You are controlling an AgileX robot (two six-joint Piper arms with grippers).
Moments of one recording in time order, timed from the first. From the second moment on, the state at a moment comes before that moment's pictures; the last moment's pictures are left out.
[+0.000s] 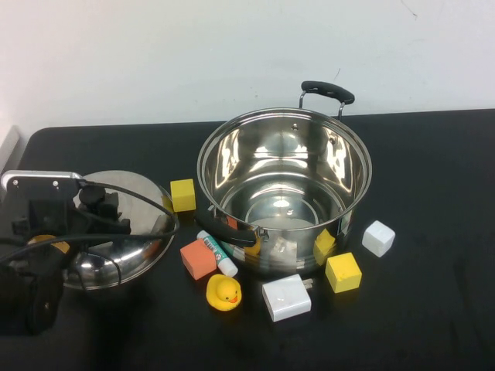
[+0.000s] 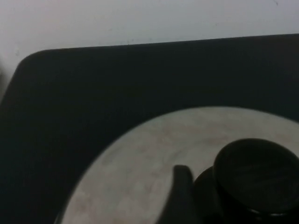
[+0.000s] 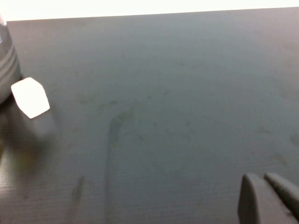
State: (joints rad) right arm -0.06 -0.01 0.02 -0.03 0.42 0.04; left arm -0.09 1.87 -0.66 -0.06 -0.84 0.01
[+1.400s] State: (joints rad) right arm -0.06 -0.01 0.02 -0.03 0.42 0.04; left arm -0.51 1.46 -1.06 0.18 -0.28 -0.14
